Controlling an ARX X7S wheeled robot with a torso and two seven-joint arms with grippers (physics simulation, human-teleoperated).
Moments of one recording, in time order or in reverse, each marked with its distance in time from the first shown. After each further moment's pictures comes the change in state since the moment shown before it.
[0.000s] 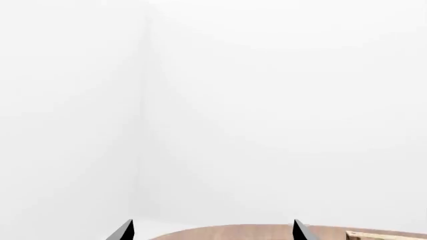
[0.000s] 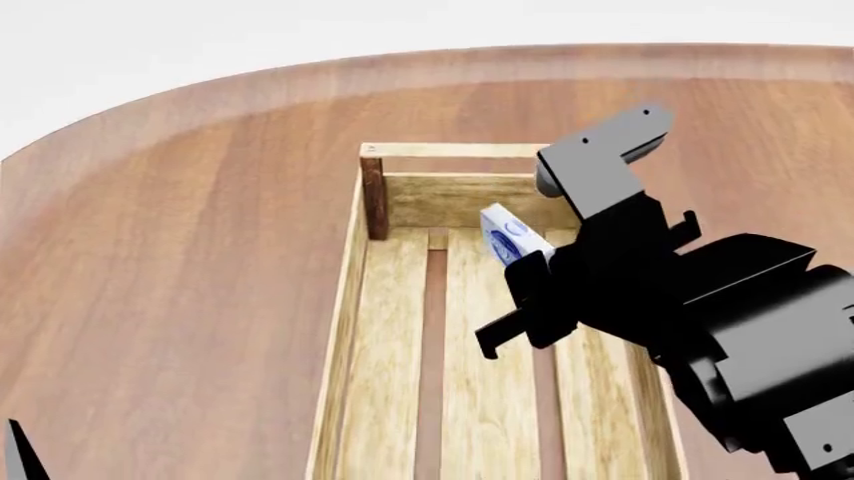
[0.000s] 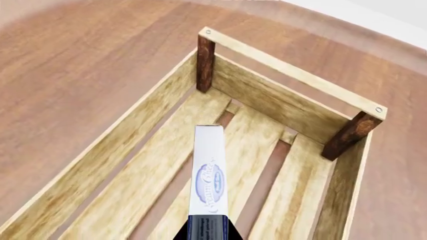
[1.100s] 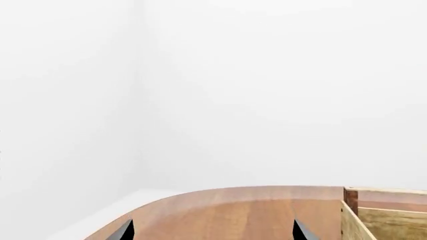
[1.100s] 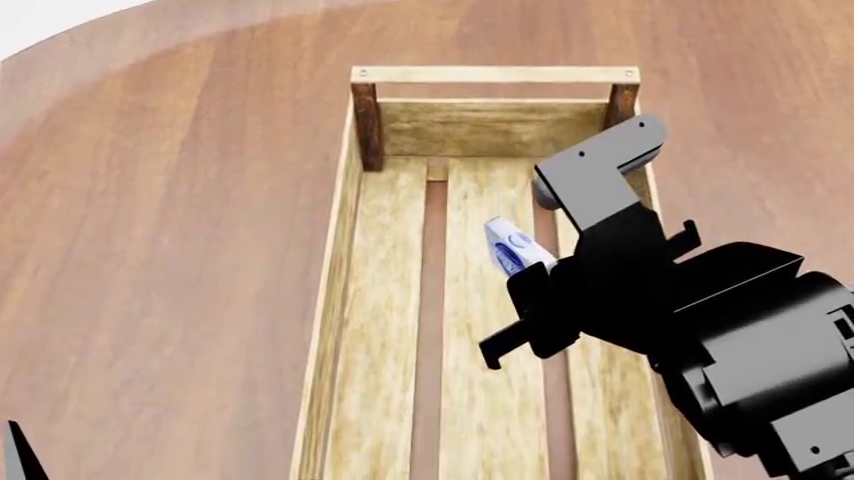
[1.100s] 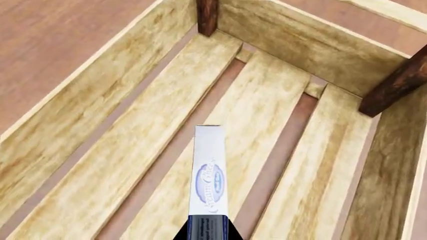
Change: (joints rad) left arm -0.002 -0.006 0.009 -0.007 0.000 0.016 -0.008; right arm -0.003 -0.006 -0.031 0.031 -0.018 -0.018 -0.007
